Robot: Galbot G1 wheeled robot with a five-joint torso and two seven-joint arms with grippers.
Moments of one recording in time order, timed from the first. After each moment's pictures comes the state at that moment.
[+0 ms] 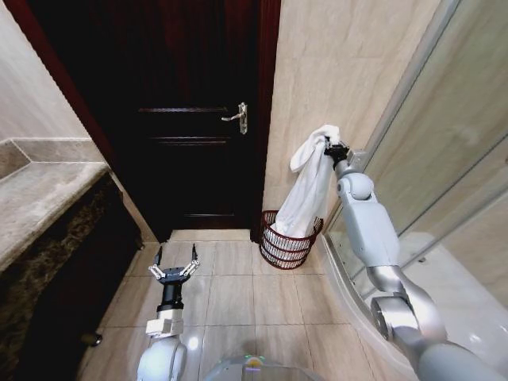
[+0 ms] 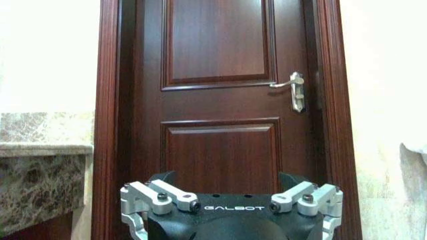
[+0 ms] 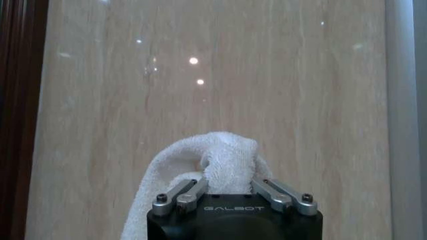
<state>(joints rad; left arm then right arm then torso) 1.72 -1.60 -0.61 -2.07 0.02 -0.42 -0.07 -0.34 1.24 0.37 1.25 0.33 -0.13 0.00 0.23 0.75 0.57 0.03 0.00</state>
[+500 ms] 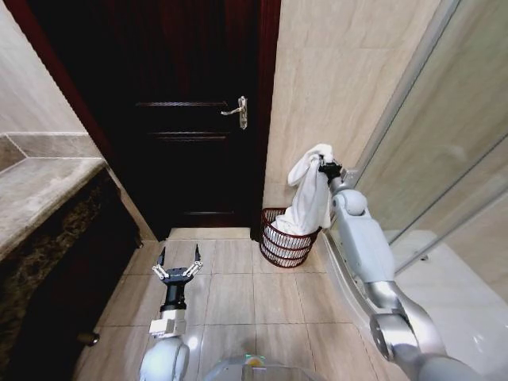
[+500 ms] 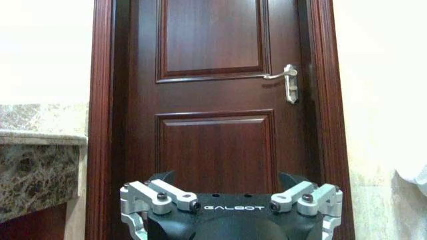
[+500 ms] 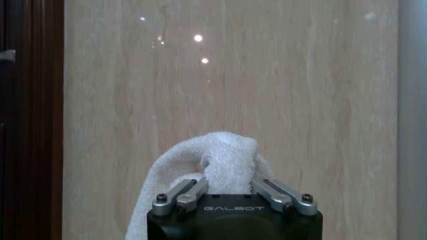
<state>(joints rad) 1.72 -1.60 -0.60 -2.07 0.03 -0.43 -0.07 -0.45 1.26 0.38 1.29 0.34 -0.14 -0.01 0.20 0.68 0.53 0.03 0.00</state>
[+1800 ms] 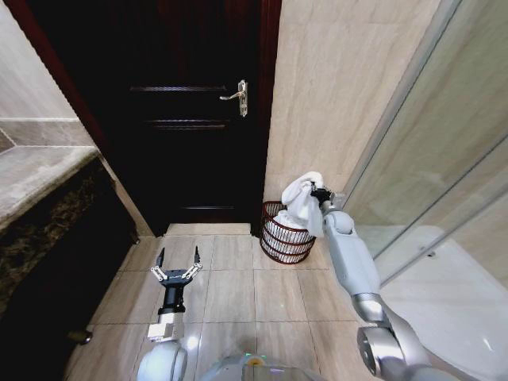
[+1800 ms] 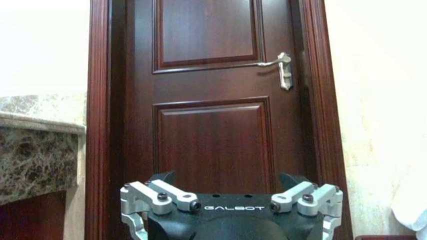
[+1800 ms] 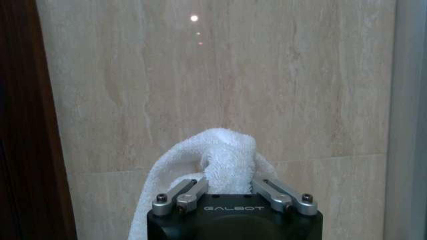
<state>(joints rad) 1.75 -1.61 -0.60 -2.08 0.05 -0.45 -0.06 -0.54 1.33 0.45 1.18 0.30 -0.12 -0.05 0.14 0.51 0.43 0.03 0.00</state>
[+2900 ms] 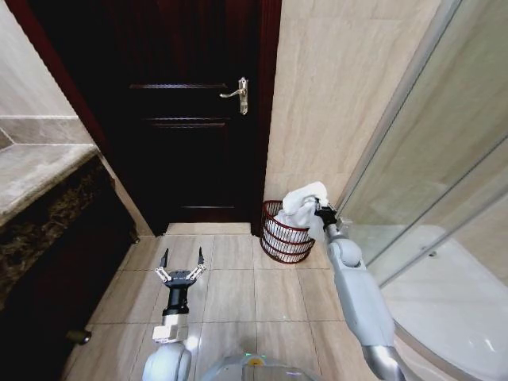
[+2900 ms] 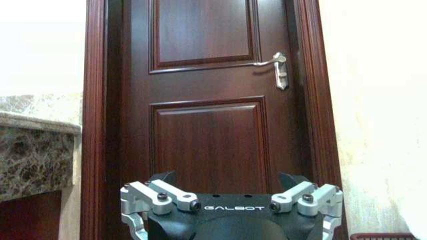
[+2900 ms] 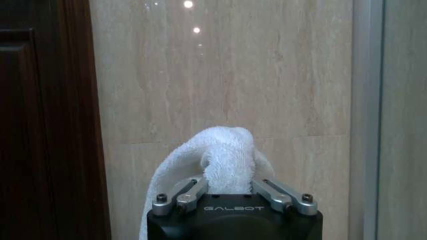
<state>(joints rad) 1.74 -1.61 -0.58 -2.06 0.08 -0.47 -0.08 -0.87 1.34 0.52 1.49 0.27 -0.06 -0.04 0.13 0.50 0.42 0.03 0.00</state>
